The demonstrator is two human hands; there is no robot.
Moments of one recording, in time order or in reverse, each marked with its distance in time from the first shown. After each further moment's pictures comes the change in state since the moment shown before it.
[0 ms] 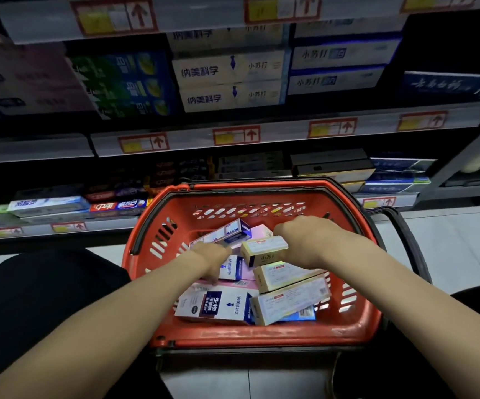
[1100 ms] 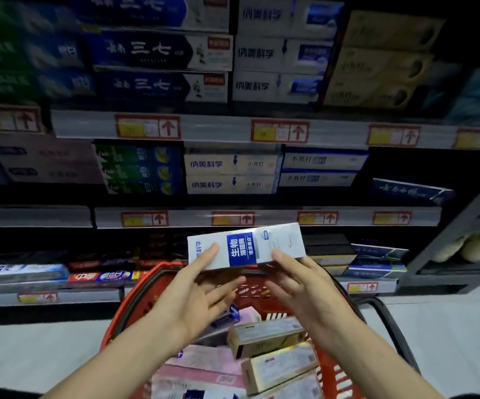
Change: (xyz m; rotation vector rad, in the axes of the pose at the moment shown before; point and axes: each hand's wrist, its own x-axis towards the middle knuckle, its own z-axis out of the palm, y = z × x) left_hand -0.145 0.019 -0.121 -2.515 0.340 0.102; right_hand -0.030 -0.012 -0.044 2.103 0.437 -0.022
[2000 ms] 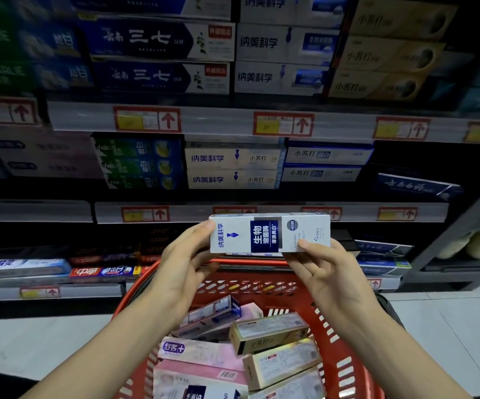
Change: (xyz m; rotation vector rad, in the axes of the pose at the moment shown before) left_hand 0.008 0.021 0.008 0.248 0.056 0.371; right_hand 0.000 -0.023 -0.008 0.204 0.069 -0.118
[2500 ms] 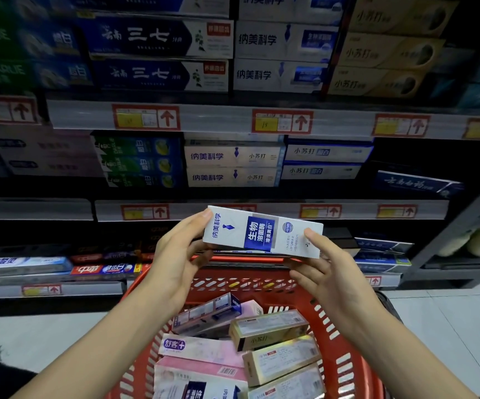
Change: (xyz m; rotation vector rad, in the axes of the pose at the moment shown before) left_hand 0.005 0.008 0.001 -0.008 0.030 0.071; right_hand -0.001 0.001 -0.009 -0.293 0.035 0.038
